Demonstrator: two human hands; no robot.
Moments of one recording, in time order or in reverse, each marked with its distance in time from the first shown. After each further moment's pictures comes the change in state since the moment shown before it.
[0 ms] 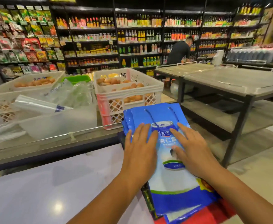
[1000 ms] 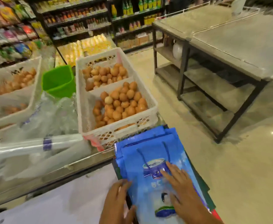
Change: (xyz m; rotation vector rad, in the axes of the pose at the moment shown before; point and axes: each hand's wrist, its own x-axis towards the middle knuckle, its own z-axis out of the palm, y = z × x) left_hand 0.003 -0.060 -0.025 -0.436 -0.325 -0.353; right_hand 0.018 0.010 -0.010 0.478 -0.282 -0.024
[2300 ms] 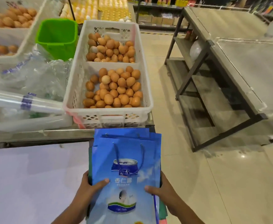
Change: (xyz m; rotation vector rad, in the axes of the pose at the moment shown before) left_hand 0.021 0.068 0.020 -1.087 -0.001 -1.190; right_hand 0.022 0.071 -0.055 0.776 -0.497 0.798
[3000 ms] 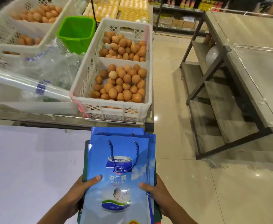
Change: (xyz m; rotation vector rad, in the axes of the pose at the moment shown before) left_hand -0.053 -0.026 0.015 -0.159 -0.117 -0.118; right_hand -0.022 -0.004 -0.023 0.104 -0.127 0.061
